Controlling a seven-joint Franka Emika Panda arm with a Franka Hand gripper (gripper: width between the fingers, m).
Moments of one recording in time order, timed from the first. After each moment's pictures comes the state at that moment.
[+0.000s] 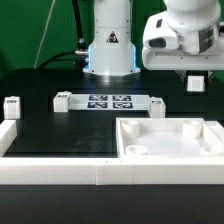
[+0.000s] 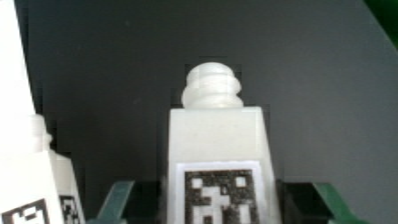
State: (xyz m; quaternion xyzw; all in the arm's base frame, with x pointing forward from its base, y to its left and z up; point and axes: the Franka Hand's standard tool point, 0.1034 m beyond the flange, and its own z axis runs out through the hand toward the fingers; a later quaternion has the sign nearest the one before) arm 0.410 0.133 0.076 -0.96 0.12 0.25 0.09
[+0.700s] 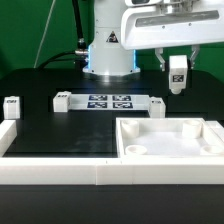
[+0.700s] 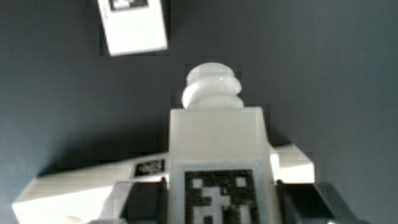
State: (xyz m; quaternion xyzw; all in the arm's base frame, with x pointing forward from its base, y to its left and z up) arm 0.449 0.101 0.111 -0.99 0.08 -0.05 0.06
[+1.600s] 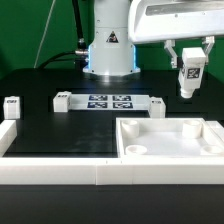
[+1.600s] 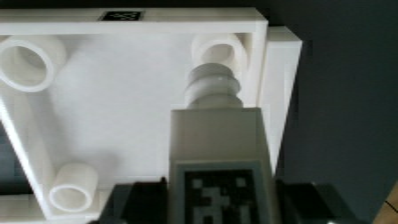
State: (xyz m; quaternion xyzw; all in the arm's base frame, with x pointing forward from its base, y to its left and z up) arm 0.506 0.106 0.129 -0.99 0.00 -0.14 0.04
